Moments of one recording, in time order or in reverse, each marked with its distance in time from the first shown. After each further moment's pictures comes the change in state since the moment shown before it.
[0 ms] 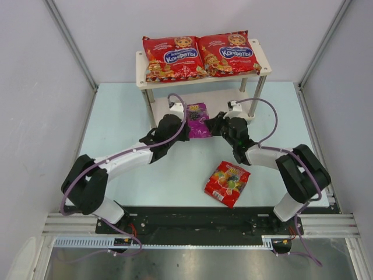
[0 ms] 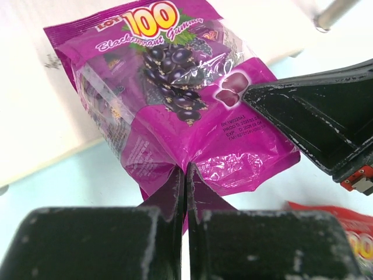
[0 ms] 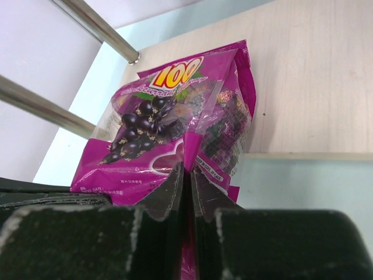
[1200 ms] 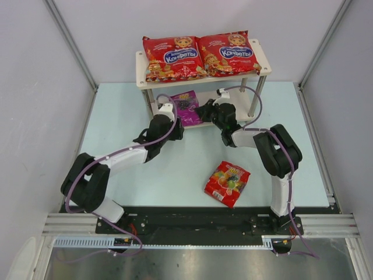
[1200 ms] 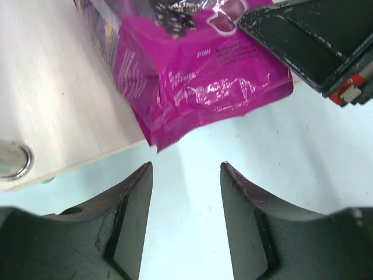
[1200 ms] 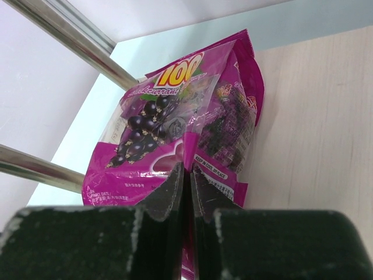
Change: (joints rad) left arm 0.135 0.033 -0.072 0.075 0.027 0.010; right arm -0.051 0.396 0.370 0.066 -0.129 0.006
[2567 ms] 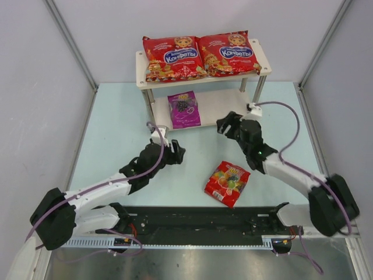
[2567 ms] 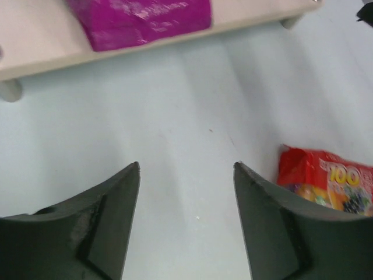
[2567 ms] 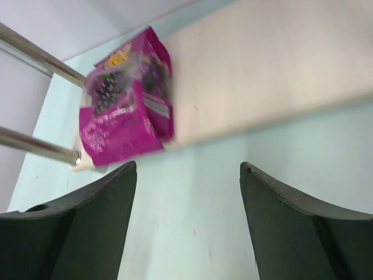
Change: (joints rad) left arm -0.182 -0.450 -0.340 -0.025 -0.125 -0.111; right arm 0.038 -0.603 -0.359 -0.363 0.340 0.004
